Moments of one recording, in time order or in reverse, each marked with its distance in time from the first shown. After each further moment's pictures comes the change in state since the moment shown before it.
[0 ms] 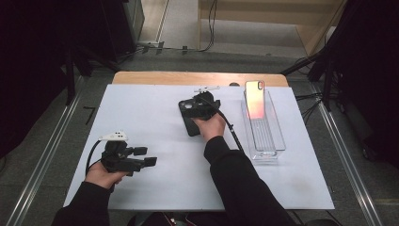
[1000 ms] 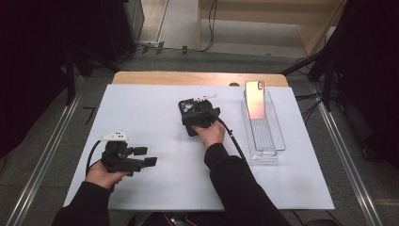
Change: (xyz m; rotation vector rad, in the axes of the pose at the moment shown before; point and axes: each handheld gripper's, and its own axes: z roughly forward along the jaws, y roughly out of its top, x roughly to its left) left arm 0.000 0.000 0.001 -0.003 0.003 0.007; right arm -0.001 -0.027 0.020 0.067 -0.036 -0.014
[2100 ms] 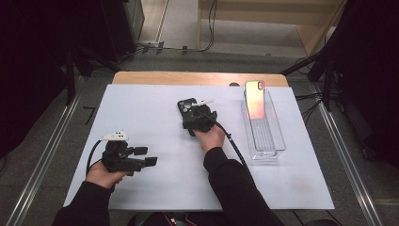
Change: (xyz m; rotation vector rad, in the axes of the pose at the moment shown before) left arm -0.001 0.001 0.000 0.000 -0.006 -0.004; right arm 0.005 -0.013 0.006 -0.008 -0.034 -0.049
